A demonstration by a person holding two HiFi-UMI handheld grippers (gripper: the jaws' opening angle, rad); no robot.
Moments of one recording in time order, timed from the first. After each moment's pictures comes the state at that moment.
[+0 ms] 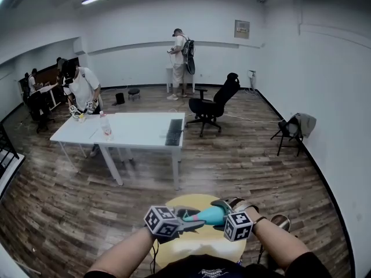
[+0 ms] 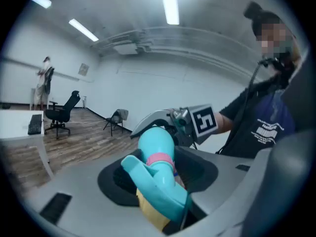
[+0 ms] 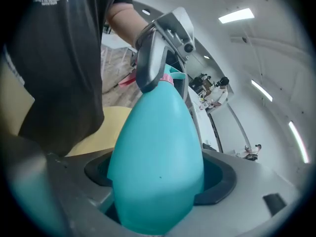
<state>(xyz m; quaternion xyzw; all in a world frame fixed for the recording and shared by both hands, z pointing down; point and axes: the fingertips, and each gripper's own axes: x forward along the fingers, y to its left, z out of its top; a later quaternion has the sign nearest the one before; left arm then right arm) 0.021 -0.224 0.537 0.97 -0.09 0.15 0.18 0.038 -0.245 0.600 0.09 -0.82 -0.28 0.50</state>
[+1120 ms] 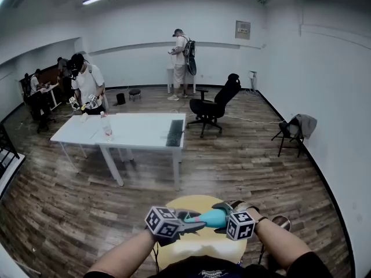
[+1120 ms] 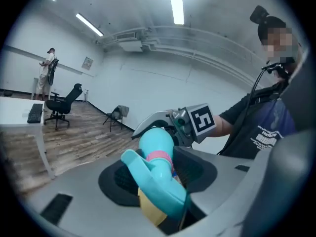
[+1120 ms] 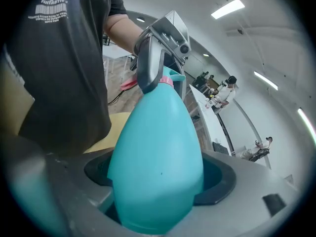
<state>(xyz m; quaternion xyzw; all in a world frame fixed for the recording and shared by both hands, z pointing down) 0.022 -0.224 0.544 0.97 -0.09 0.16 0.18 0.043 -0.241 0.606 0.07 -0.83 -0.25 0.49</state>
